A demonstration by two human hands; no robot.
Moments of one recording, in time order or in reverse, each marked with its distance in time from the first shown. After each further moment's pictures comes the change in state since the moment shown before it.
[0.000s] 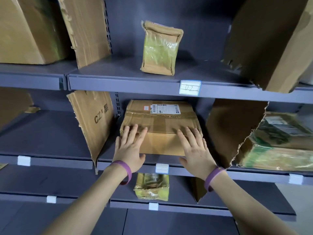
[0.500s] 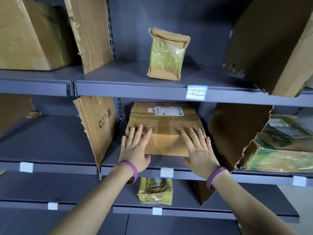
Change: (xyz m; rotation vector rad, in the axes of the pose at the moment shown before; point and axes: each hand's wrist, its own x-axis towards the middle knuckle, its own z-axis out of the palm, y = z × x) left_hand 0.012 -0.003 -0.002 -0.004 -0.002 0.039; right_hand 0.009 -0.005 -0.003 -0.075 0.004 0.042
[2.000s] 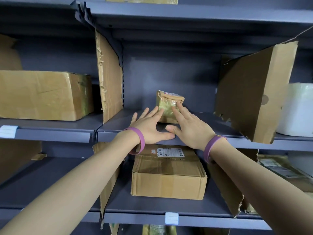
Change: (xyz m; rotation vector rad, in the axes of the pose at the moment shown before) left_hand 0.068 0.045 -0.210 -0.032 0.076 0.193; right_hand 0.074 -0.027 -0.207 0.204 0.268 -0.143
